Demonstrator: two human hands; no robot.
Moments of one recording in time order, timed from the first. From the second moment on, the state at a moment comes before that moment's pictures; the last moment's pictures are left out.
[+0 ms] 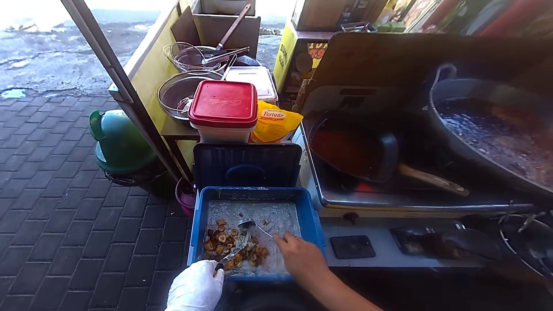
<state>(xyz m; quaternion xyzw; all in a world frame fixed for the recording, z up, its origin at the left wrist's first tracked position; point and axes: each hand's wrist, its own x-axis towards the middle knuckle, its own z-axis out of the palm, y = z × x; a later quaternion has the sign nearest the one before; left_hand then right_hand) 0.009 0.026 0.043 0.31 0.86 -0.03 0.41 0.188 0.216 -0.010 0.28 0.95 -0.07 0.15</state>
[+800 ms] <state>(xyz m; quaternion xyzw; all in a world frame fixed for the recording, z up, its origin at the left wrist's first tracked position) 0.020 -0.004 0.078 0.27 0.87 -0.01 0.41 0.202 0.255 0.024 0.26 0.87 -0.32 0.26</state>
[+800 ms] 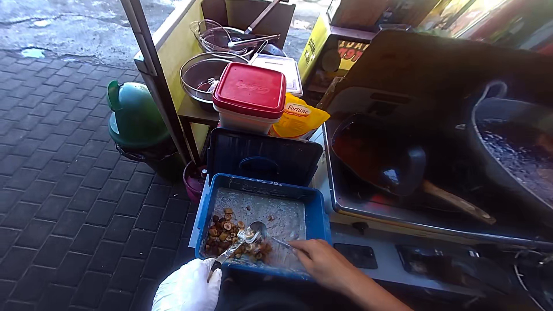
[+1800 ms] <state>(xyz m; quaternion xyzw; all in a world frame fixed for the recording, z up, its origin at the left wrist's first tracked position) 0.030 0.013 0.021 0.28 0.87 0.05 0.40 0.239 0.224 -0.006 0.19 0.98 -0.01 -0.04</state>
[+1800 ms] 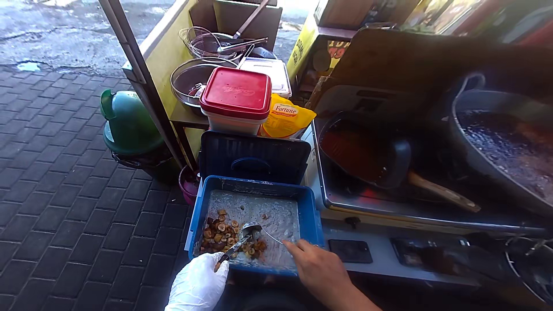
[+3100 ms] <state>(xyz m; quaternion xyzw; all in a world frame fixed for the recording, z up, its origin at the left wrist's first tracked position) -0.002 0.052 0.016 0.32 0.87 -0.09 0.38 0.177 0.217 0.033 0.40 0.84 -0.08 0.36</state>
